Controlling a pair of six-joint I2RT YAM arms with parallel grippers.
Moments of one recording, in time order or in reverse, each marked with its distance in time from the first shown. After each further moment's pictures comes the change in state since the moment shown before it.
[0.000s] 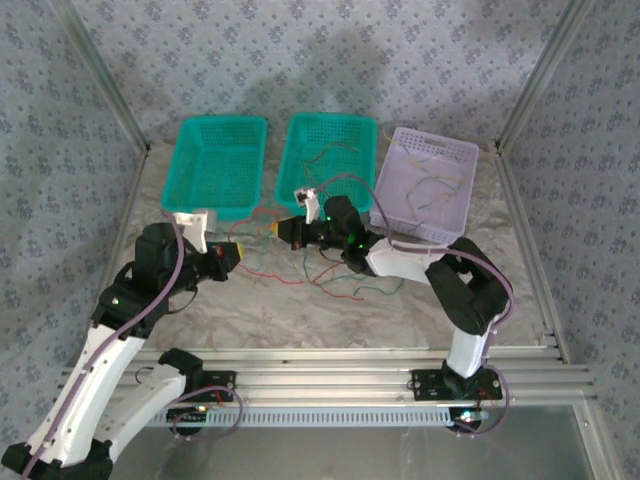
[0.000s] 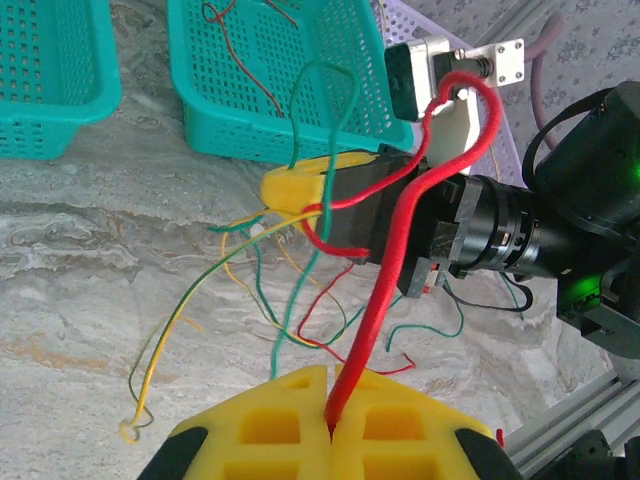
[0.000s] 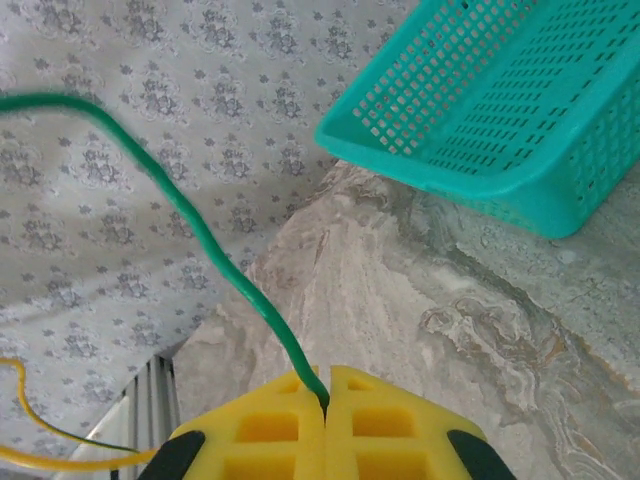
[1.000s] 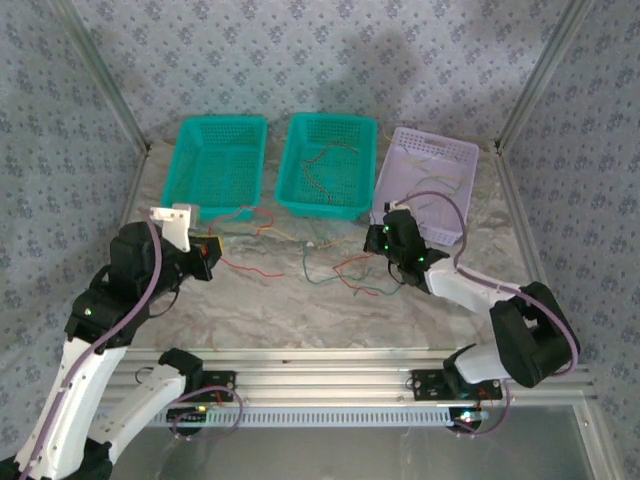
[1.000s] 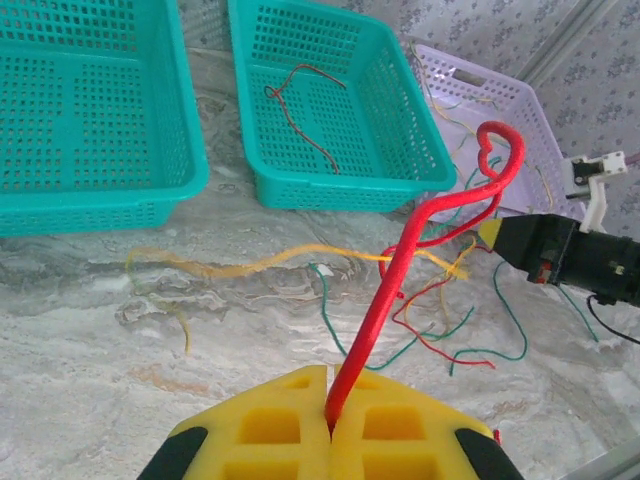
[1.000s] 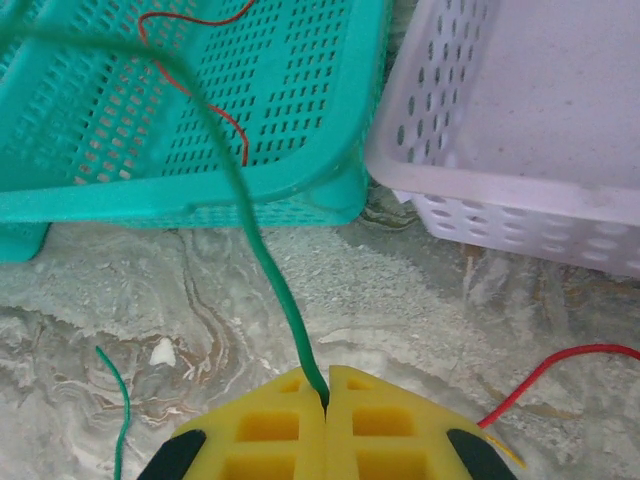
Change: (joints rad) left arm 0.000 0.002 0.183 -0.158 -0.166 0.147; right arm -0.247 -0.423 -0.354 -0.451 0.554 -0.037
